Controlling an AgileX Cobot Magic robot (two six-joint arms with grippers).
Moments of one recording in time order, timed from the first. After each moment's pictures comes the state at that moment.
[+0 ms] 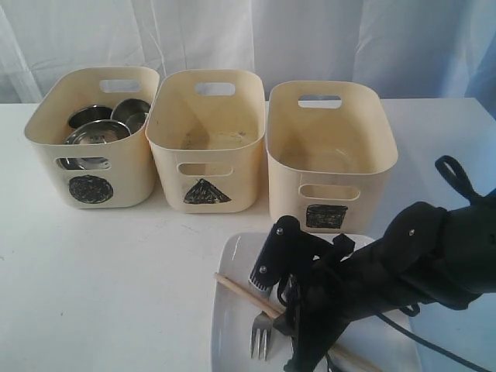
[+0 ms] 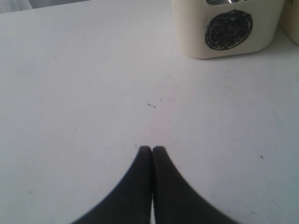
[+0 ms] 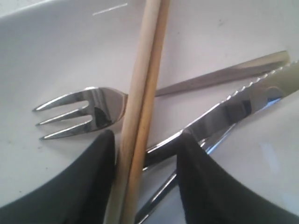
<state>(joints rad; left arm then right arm) 0.05 0.00 0.02 -0.03 0.42 0.16 0.64 1.65 -0.62 0.98 0.23 -1.45</state>
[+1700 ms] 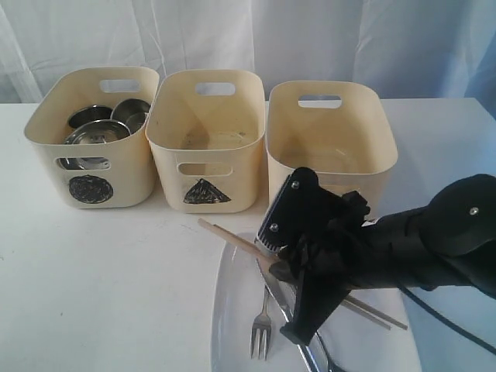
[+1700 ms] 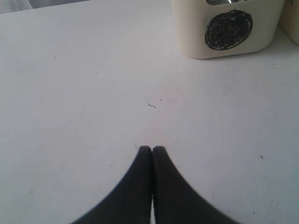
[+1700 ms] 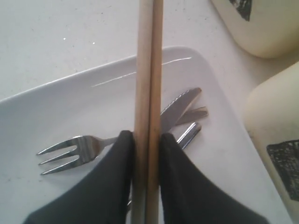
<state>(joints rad) 0.05 0.00 0.02 -0.03 0.42 0.16 0.64 1.43 -0.62 1.01 0.20 -1.44</state>
